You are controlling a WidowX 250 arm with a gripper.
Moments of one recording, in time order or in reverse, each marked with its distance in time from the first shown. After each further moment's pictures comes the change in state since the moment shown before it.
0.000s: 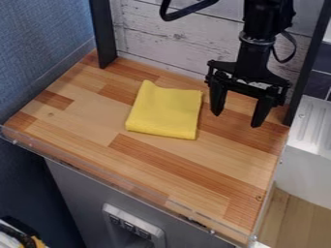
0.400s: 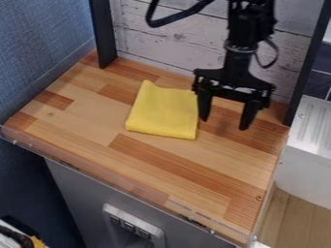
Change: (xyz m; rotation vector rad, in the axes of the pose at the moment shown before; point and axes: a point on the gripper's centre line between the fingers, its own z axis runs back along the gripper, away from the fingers) arm -0.002 0.022 -0.016 -0.005 -0.006 0.166
